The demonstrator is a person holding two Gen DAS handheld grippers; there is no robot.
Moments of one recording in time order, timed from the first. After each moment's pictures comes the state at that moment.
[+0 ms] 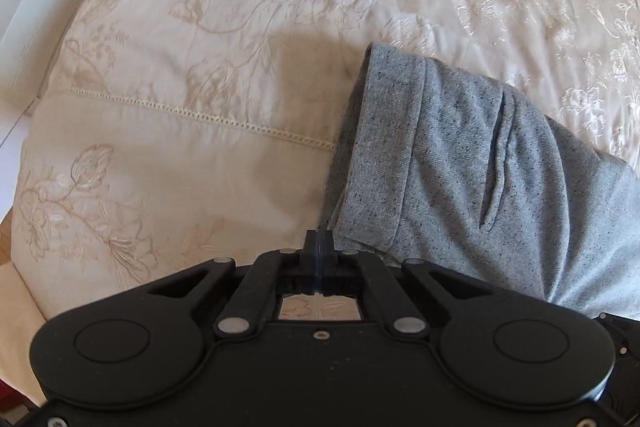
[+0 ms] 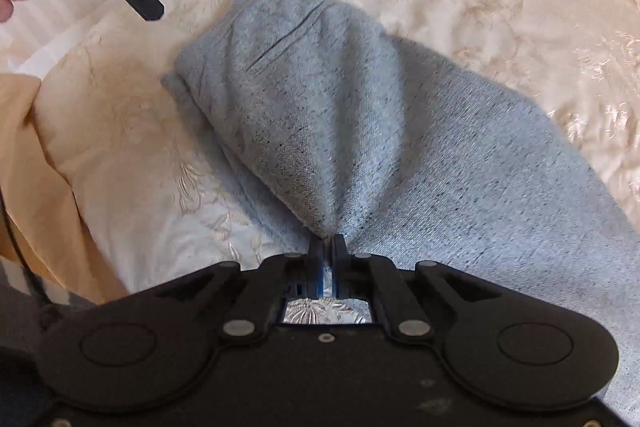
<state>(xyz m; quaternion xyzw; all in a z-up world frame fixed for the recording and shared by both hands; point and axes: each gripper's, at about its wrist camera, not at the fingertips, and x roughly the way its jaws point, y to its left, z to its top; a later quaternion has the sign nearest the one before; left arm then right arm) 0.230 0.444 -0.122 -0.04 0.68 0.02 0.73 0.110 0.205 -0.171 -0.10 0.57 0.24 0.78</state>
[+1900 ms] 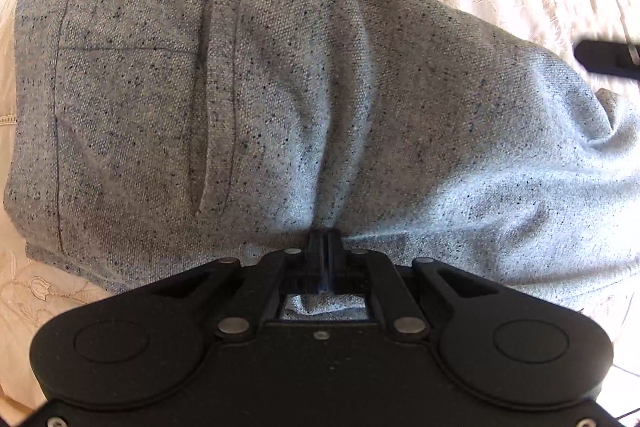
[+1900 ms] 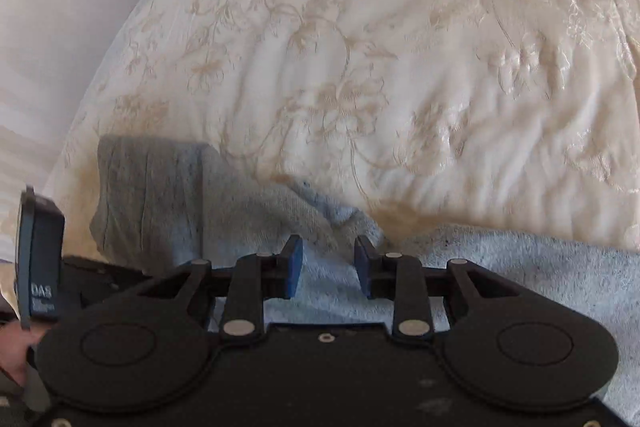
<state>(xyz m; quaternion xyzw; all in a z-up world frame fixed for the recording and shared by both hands) 0.229 0.283 -0.218 0.01 0.70 -0.09 0.71 0.250 0.056 -0.161 0.15 0.59 0.15 0.78</state>
